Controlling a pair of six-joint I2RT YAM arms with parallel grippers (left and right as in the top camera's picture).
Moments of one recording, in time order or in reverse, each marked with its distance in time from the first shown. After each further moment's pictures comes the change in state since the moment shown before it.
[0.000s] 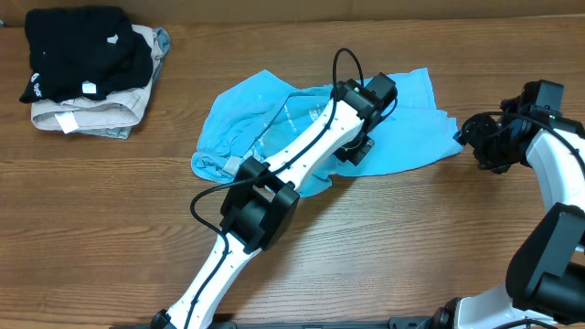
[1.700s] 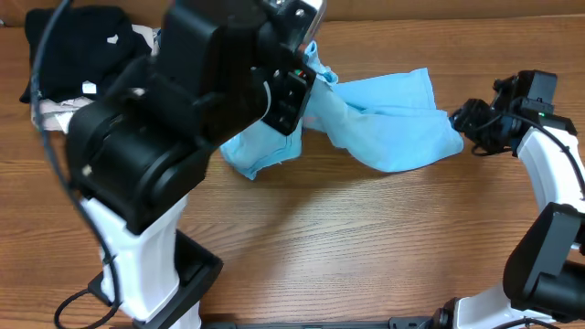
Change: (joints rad) left arm 0.094 -0.579 0.789 -0.380 0.108 0.014; right arm 0.058 0.003 0.000 0.213 -0.033 -0.032
